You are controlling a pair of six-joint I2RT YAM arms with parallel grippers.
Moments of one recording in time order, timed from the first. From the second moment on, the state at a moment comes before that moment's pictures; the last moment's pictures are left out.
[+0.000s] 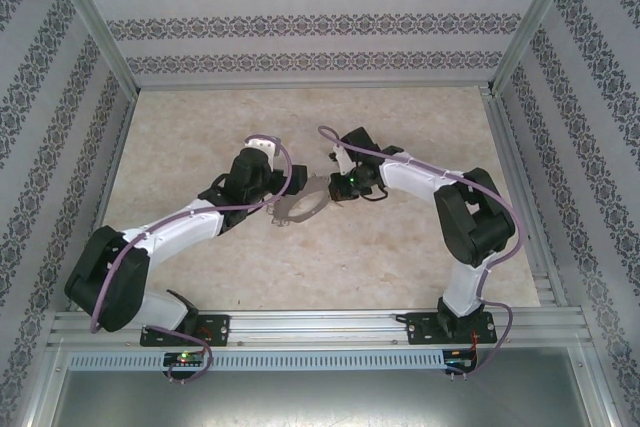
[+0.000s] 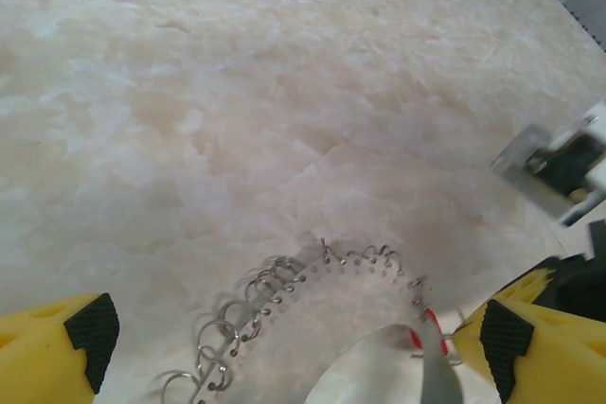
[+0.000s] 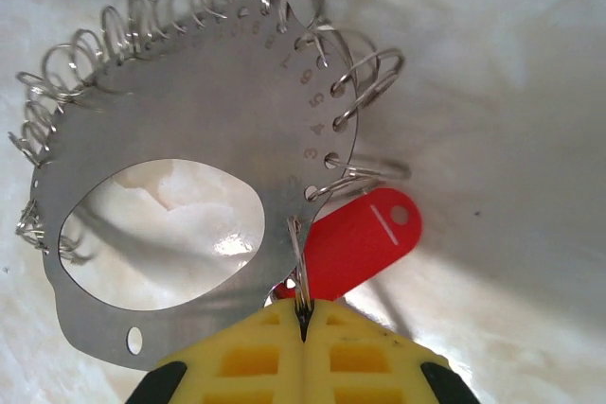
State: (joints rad) left arm -0.53 1.41 0.79 0.09 -0.08 -0.38; right arm 0.51 1.83 1.21 -0.54 -0.34 0.28
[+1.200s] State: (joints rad) left arm -0.82 1.72 0.77 0.17 -0.32 -0.12; right arm 0.50 1.83 1.26 -0.65 -0.35 0.18
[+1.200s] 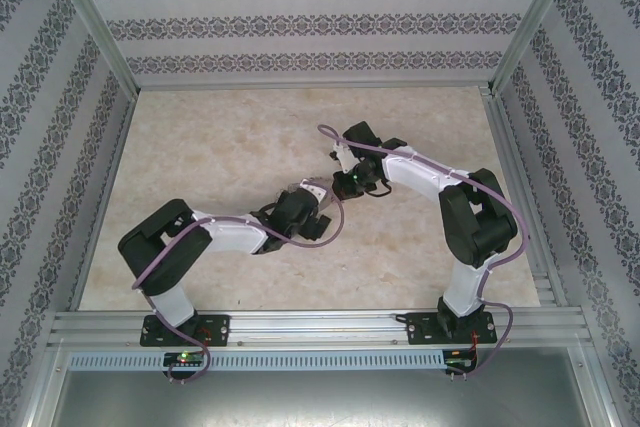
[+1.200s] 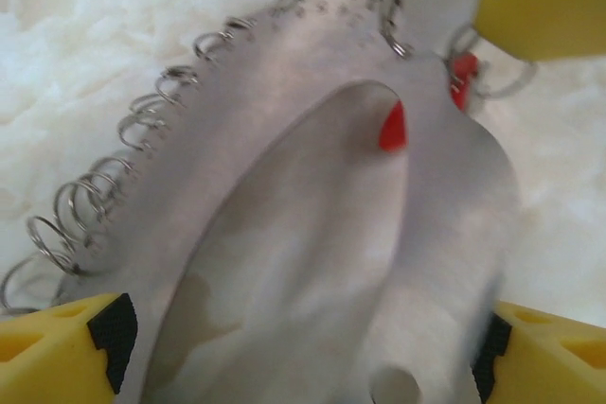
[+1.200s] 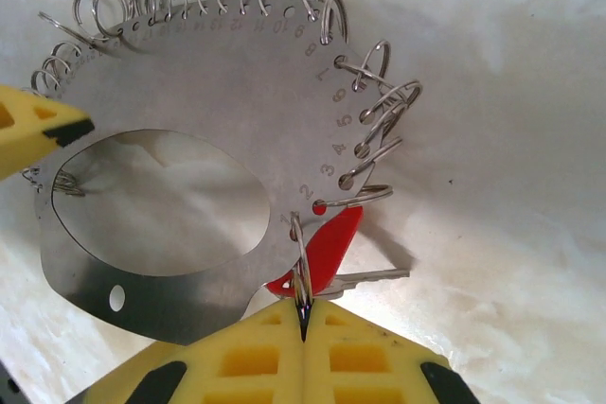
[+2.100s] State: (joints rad) left arm -0.82 1.75 0.79 0.25 -0.47 -0.11; right arm 0.45 1.82 1.22 -0.63 -0.38 0.13
